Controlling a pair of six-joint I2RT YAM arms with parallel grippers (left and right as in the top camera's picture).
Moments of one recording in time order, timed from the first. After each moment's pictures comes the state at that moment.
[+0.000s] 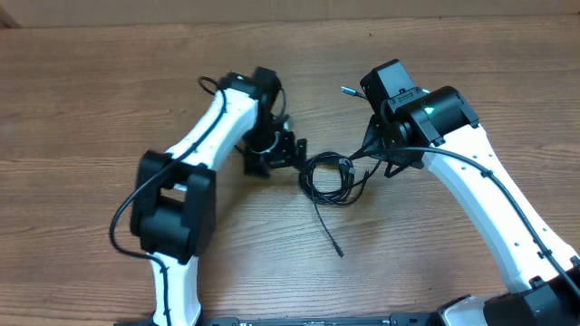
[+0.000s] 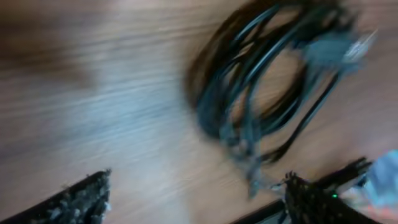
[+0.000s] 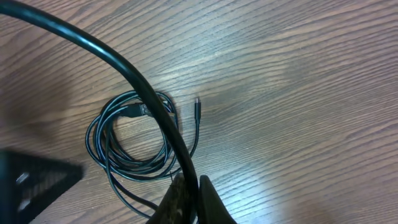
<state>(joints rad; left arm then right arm) -0.37 2.11 1.65 -1.21 0.47 -0.28 0.44 1.60 1.57 -1.30 0.17 0.75</state>
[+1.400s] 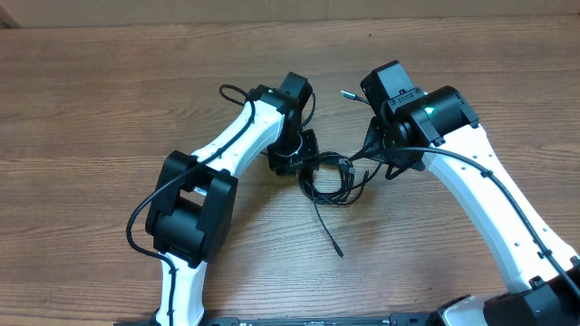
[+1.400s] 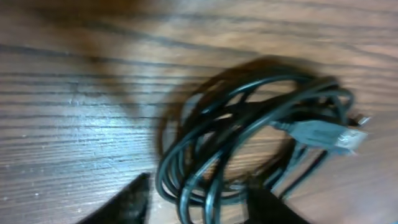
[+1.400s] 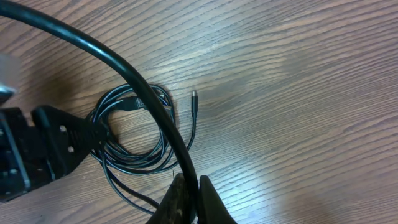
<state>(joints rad) -0.48 2.13 1.59 -0.99 0.36 -0.66 0.44 1.60 1.57 -1.32 0.16 0.75</state>
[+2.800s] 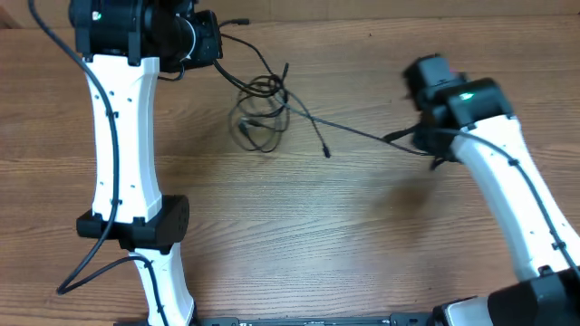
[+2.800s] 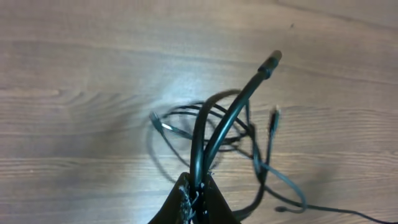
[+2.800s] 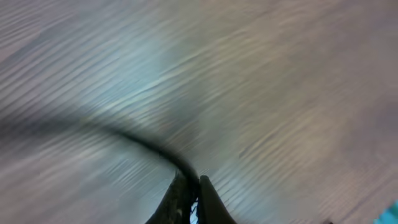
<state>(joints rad) -0.13 2.12 2.80 -1.69 0.18 -0.31 0.24 1.60 1.54 -1.39 0.44 0.74</state>
